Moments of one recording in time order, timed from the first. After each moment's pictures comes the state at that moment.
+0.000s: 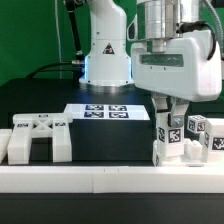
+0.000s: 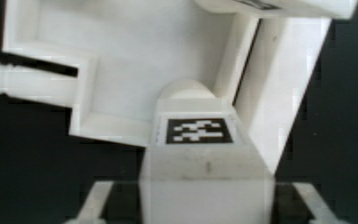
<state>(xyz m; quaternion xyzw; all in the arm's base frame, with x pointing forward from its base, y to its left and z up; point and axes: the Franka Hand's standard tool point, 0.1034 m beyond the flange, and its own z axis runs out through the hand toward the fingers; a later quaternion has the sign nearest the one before) 0.618 0.056 0.083 -0.77 0.63 -0.04 0.06</state>
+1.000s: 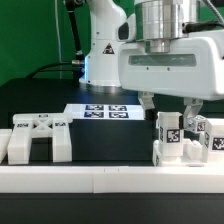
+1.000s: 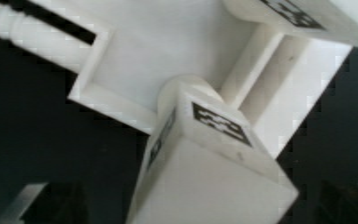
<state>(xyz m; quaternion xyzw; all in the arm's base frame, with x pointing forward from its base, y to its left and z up) 0.619 0.053 0.083 -0.88 0.48 -0.05 0.06</state>
